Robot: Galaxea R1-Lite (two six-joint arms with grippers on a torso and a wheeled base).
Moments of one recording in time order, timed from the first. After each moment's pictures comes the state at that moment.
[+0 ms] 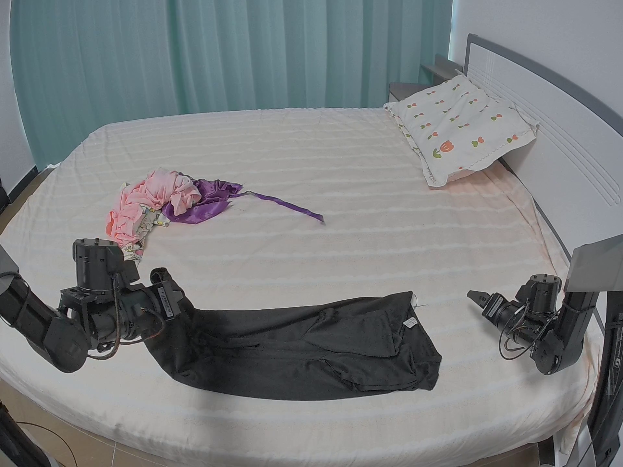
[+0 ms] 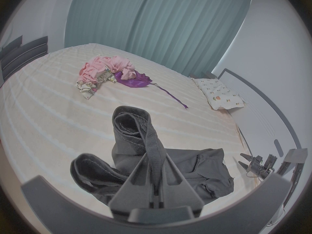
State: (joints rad) left arm -0.17 1.79 -0.51 -0.76 -0.06 -0.44; right arm 0.01 2.33 -0.48 -1.42 0.09 0.66
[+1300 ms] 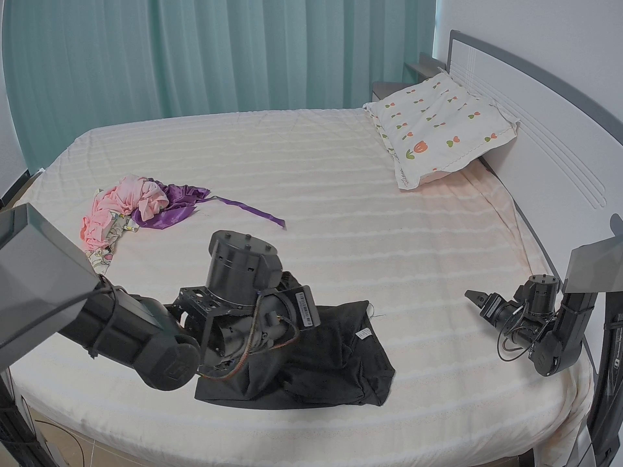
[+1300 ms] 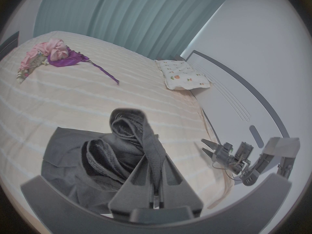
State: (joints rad) left arm -0.69 1.95 -0.87 -0.57 0.12 -0.66; right arm 0.02 2.34 -0.47 -1.44 0.09 0.66
